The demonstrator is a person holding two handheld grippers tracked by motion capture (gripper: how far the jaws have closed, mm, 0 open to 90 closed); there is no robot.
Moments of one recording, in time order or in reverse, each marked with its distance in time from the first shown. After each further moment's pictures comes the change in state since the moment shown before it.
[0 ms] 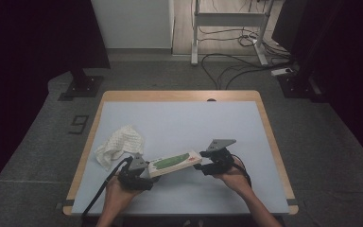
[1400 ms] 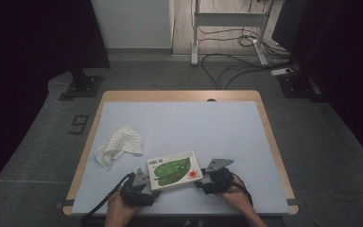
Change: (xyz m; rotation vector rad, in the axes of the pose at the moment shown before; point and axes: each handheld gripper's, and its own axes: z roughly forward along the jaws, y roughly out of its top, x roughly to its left) left arm -0.020 -0.041 0.015 0.073 -0.022 -0.023; right arm 0.026 -0.053 0.013 0.057 0.003 -0.046
